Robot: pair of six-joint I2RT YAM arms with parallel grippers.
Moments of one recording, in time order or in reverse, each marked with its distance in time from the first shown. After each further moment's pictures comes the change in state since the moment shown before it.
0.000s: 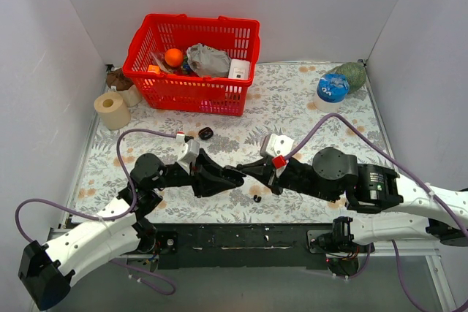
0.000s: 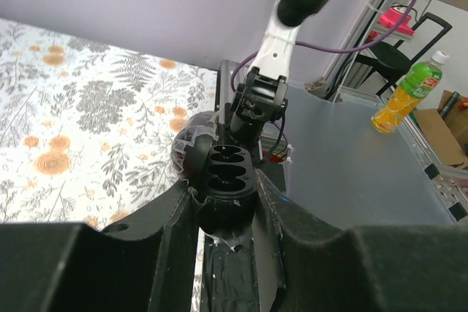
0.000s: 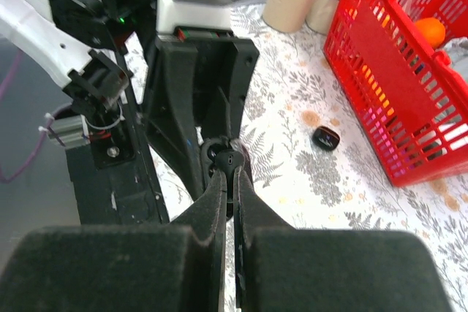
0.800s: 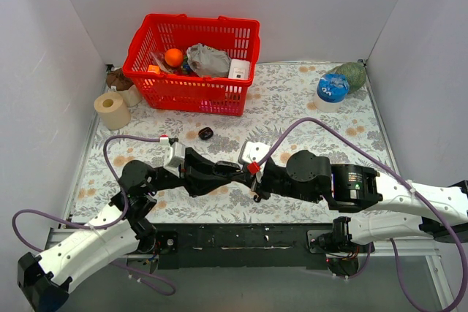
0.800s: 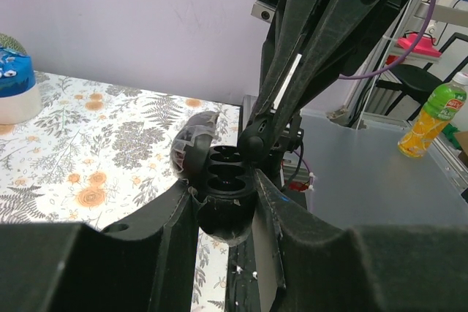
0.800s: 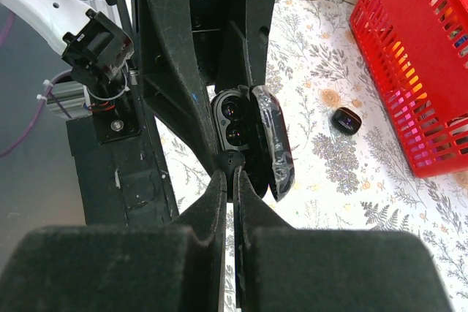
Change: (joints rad) left arm 0.000 -0.100 0.001 0.000 -0.089 0.031; right arm 0.001 0.088 0.000 -0.005 -0.041 0.008
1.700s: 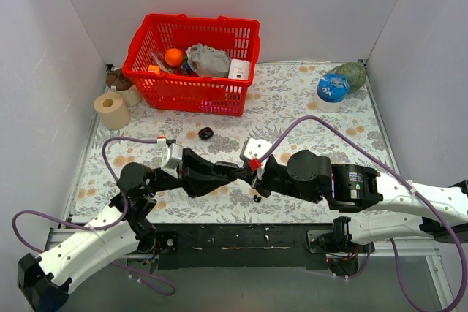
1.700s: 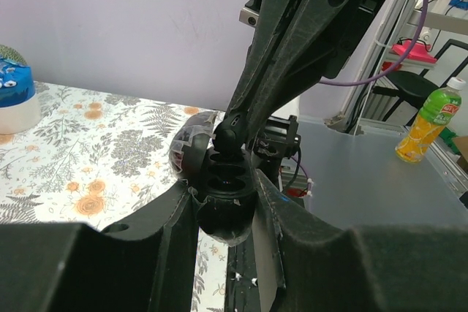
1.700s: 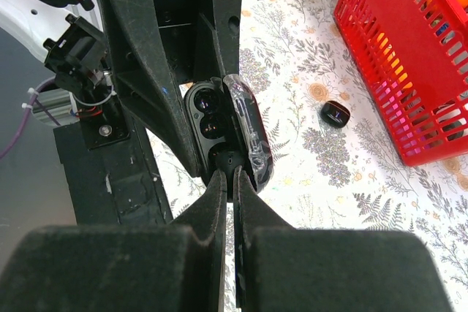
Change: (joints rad) left arm 0.000 -0.013 -0.018 0.044 0.000 -0.016; right arm 0.001 -0.003 -0.003 -0.001 0.054 0.018
